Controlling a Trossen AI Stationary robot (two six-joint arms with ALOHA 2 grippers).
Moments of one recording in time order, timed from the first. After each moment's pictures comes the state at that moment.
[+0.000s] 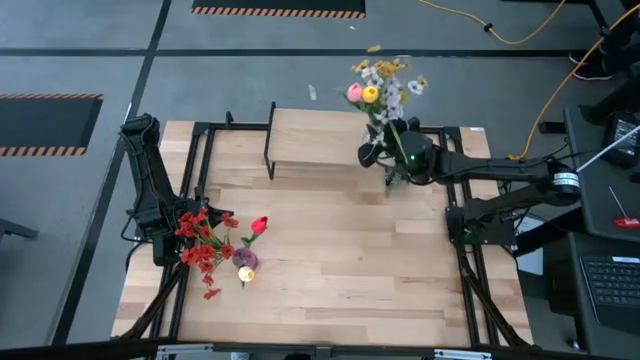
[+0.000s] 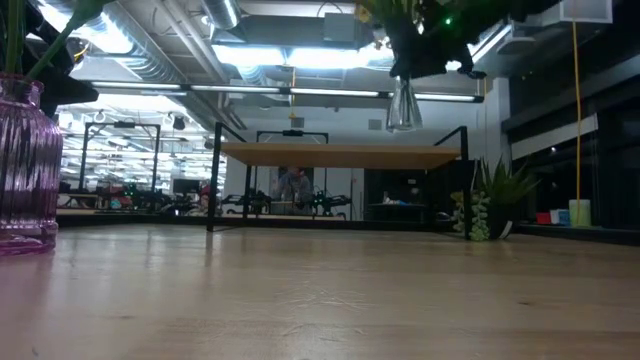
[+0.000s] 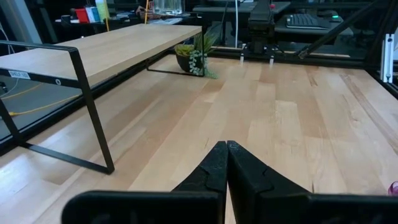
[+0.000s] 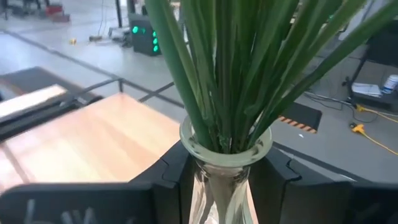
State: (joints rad) left arm -1.25 0.66 0.31 -1.10 -1.39 -1.48; right arm -0.21 1.23 0.90 0.06 0.76 0.16
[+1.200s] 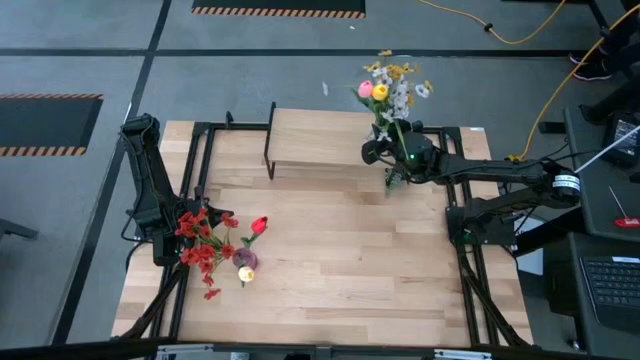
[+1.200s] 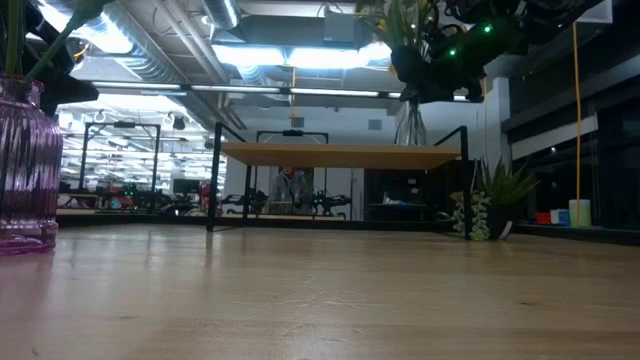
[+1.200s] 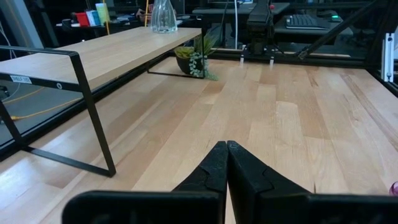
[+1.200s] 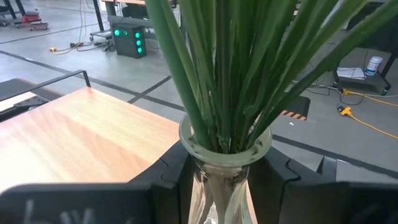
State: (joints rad) left arm -1.25 0.66 0.31 -1.09 -1.39 -1.46; right arm -0.31 1.23 0.75 0.21 0.73 0.21
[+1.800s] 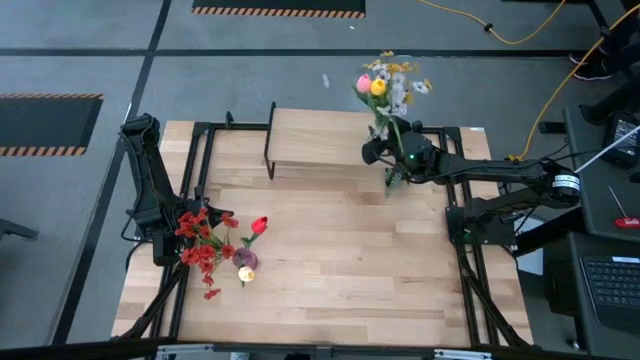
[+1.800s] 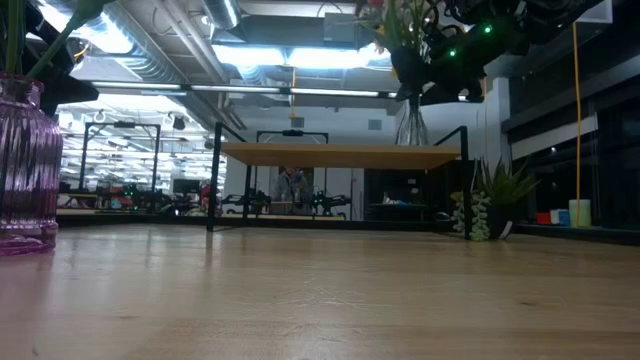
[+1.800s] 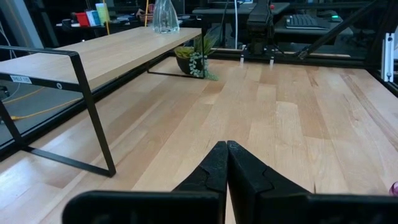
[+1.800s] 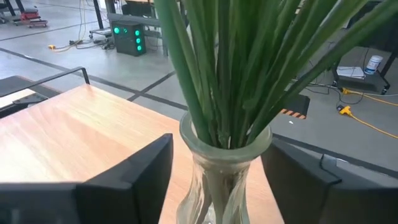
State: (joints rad) left arm -1.26 0.66 0.31 -1.09 -1.39 -1.46; right arm -0.31 1.23 0.75 0.20 0.73 0.21
